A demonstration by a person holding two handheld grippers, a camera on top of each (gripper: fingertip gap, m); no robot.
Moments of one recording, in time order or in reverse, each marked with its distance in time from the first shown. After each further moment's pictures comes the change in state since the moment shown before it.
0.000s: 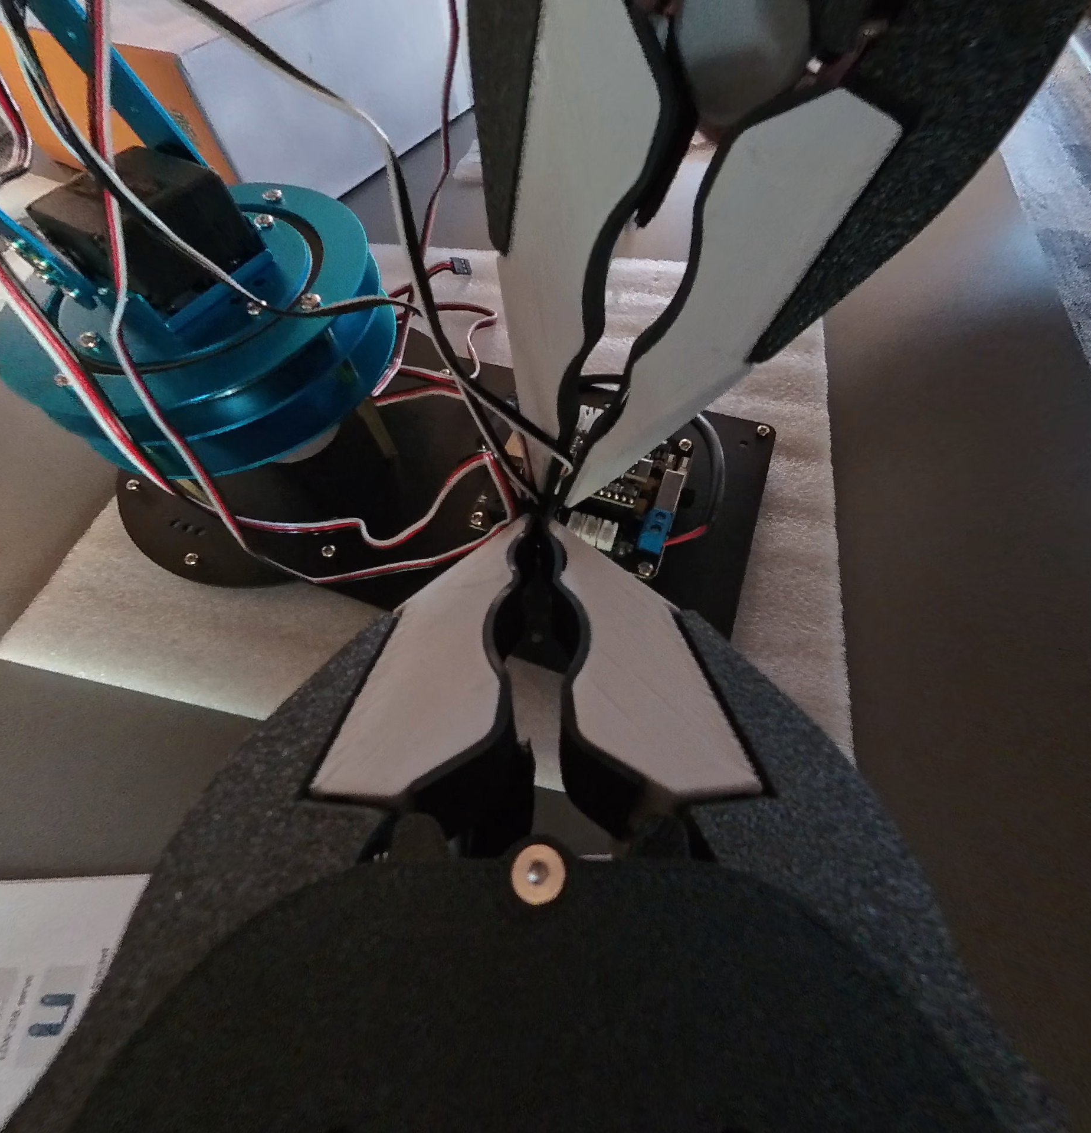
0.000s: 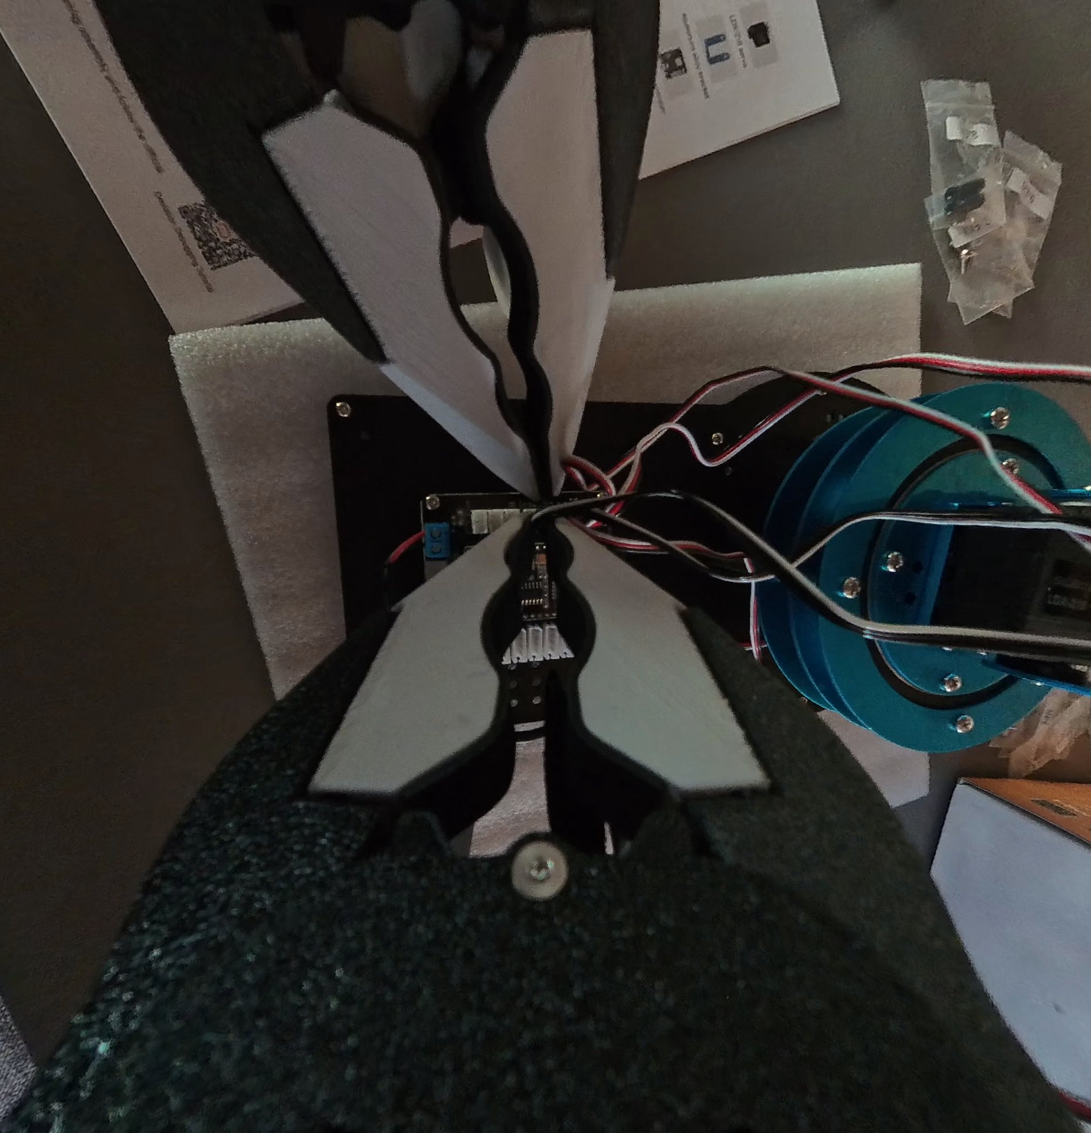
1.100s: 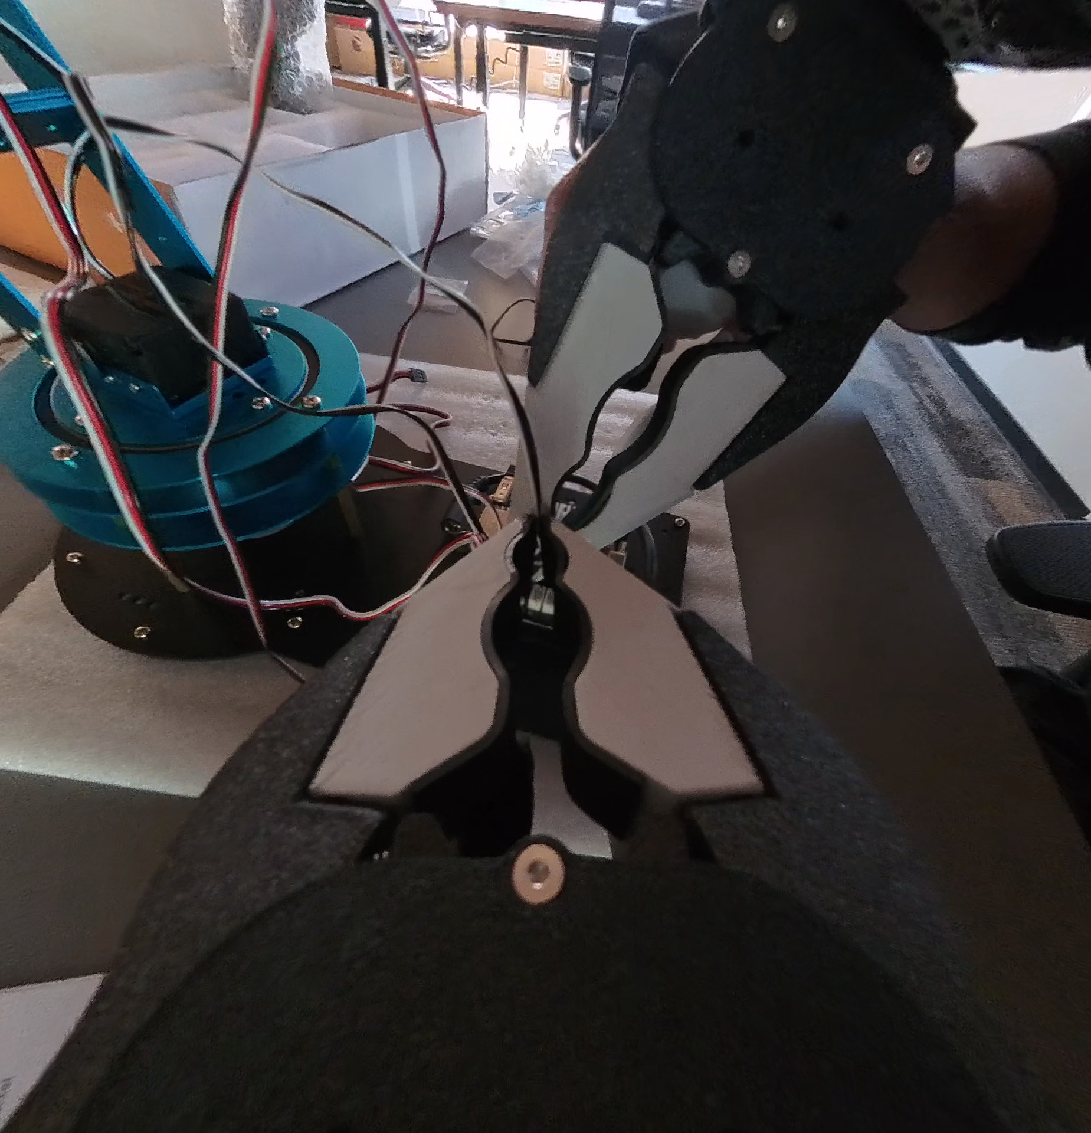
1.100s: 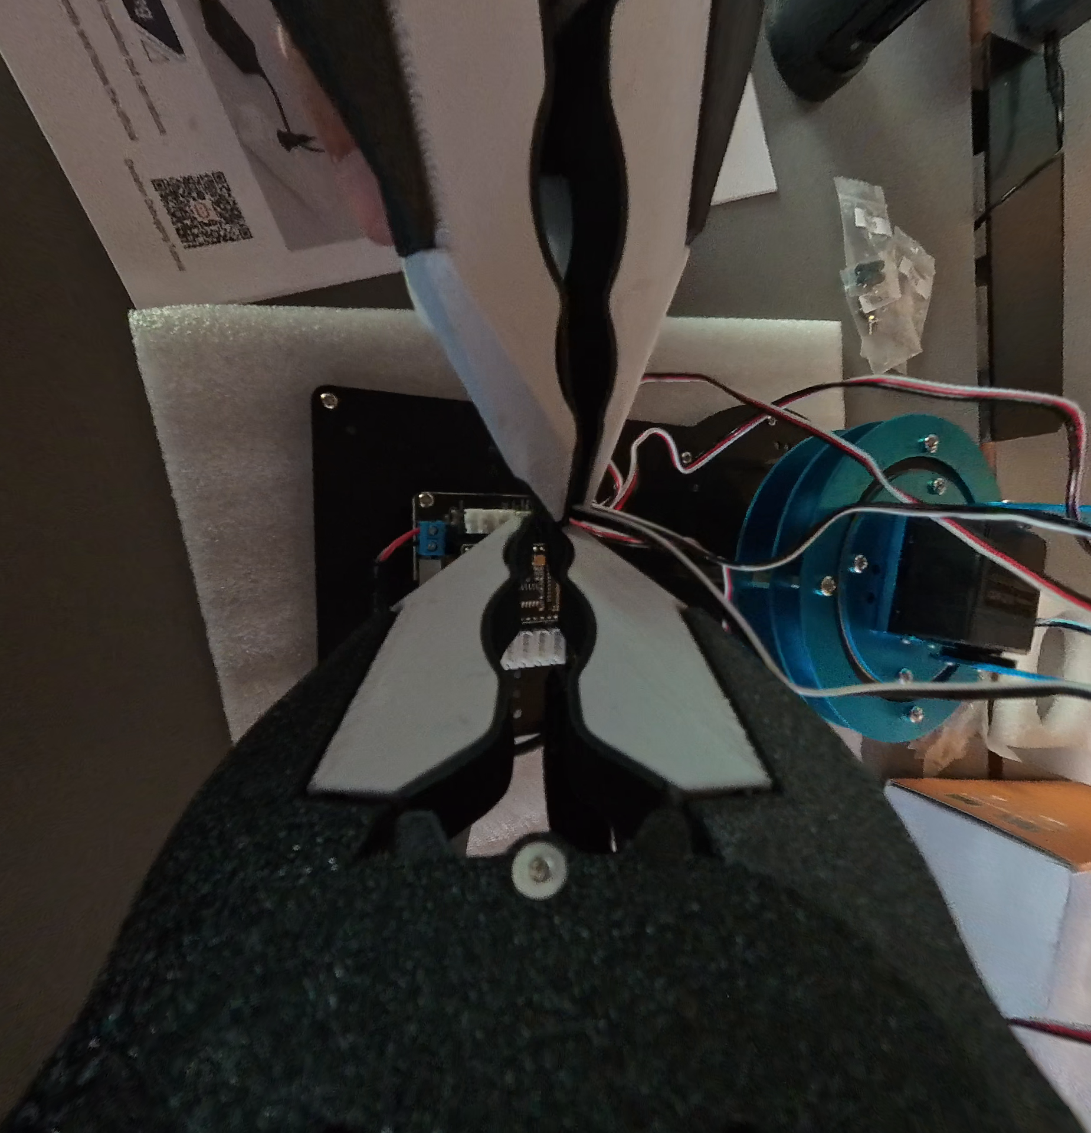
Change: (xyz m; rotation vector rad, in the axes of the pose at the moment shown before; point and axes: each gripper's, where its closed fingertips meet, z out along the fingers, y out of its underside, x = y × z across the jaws) left arm 0.008 -0.033 -0.013 0.179 0.150 -0.099; right arm 0.000 -0.002 0.000 0.082 0.135 -0.095
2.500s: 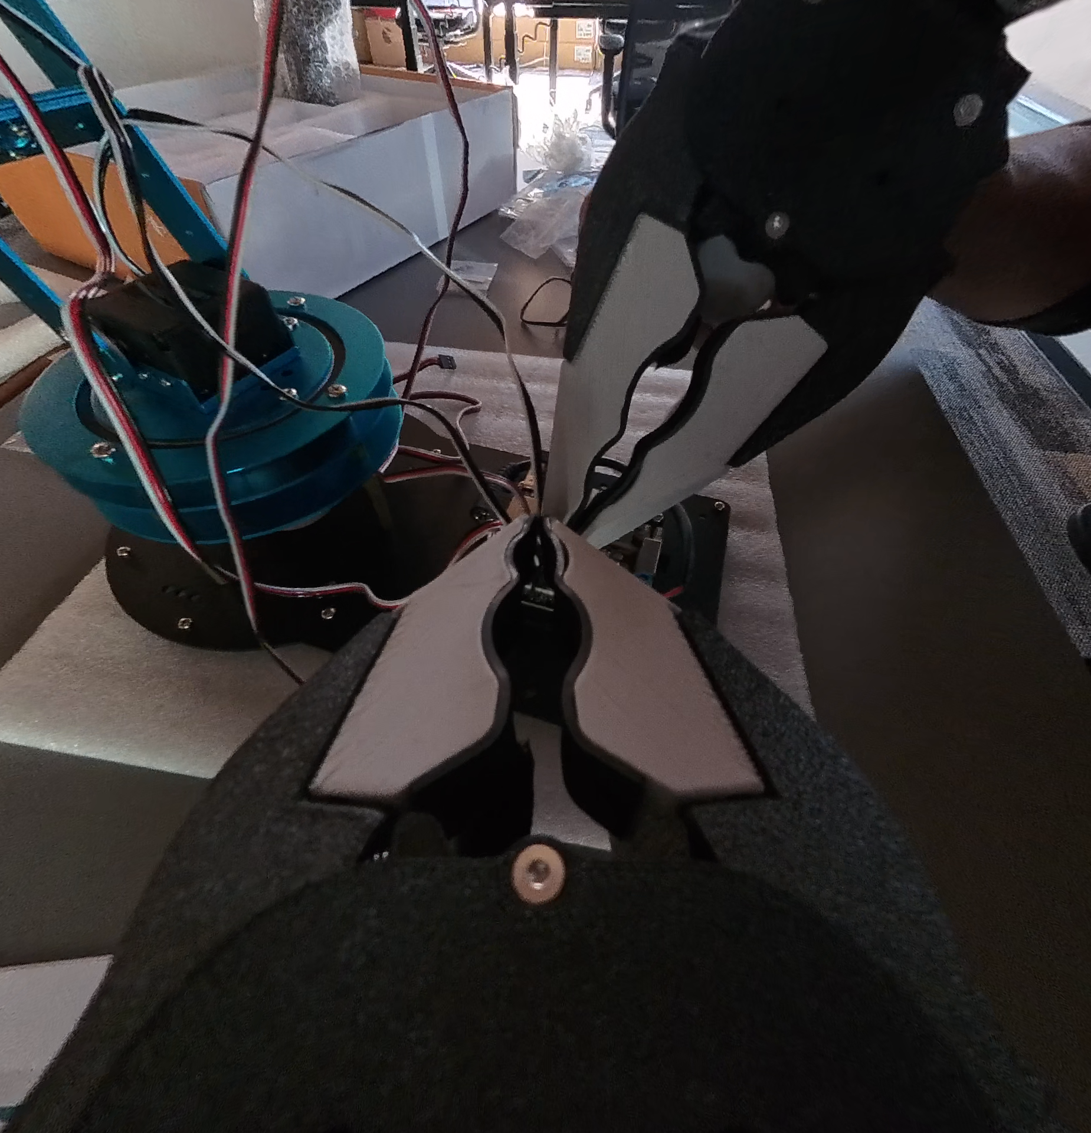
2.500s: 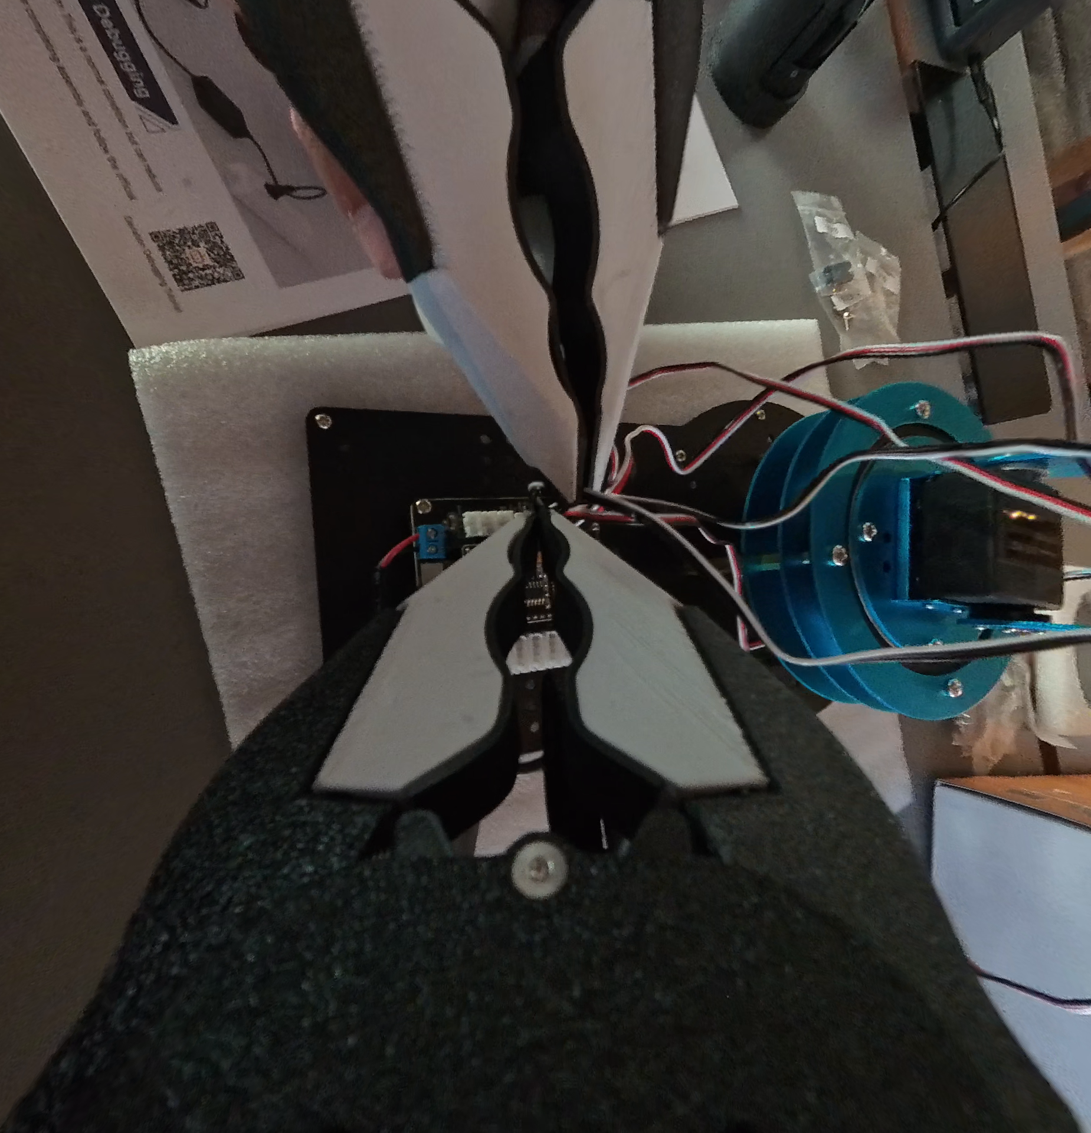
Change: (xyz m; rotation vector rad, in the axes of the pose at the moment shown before) left arm -0.010 0.007 0.003 -0.024 -0.060 0.057; right arm 0.001 0.001 0.001 0.094 0.035 0.083
